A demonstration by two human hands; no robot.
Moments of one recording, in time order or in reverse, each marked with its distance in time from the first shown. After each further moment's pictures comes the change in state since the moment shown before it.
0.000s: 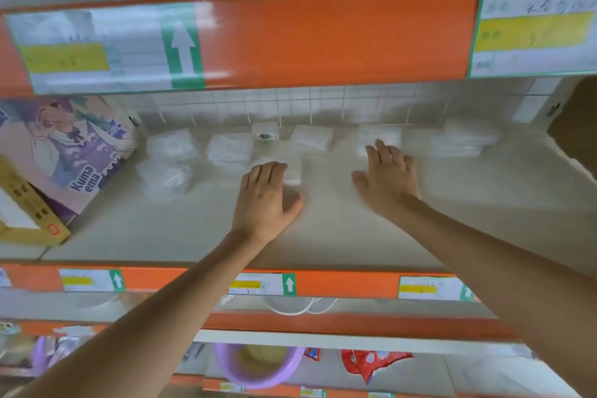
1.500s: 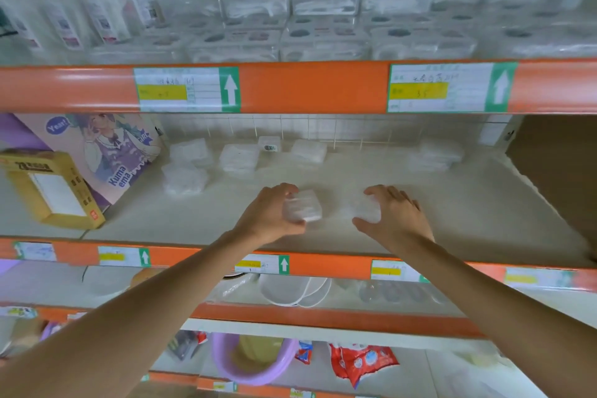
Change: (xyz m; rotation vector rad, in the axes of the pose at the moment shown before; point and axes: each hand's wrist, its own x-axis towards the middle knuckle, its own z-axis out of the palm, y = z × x) left_hand -0.030 0.024 -0.045 -0.487 -0.289 -0.174; right_hand -0.097 0.023 -0.040 0.322 0.027 -0.034
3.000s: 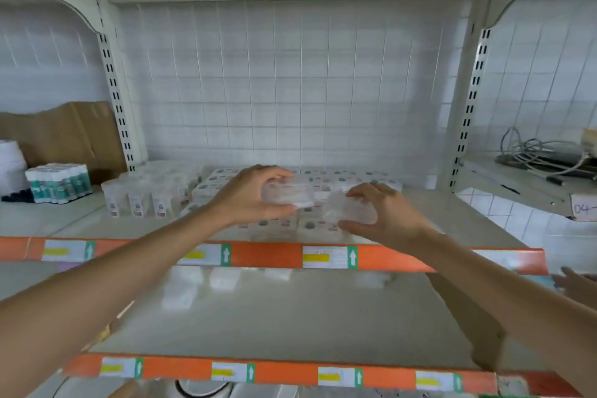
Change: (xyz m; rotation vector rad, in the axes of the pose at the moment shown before) left_hand -0.043 0.261 -0.249 0.101 0.233 0.450; right_hand -0.022 -0.046 -0.321 0.040 0.283 -0.417
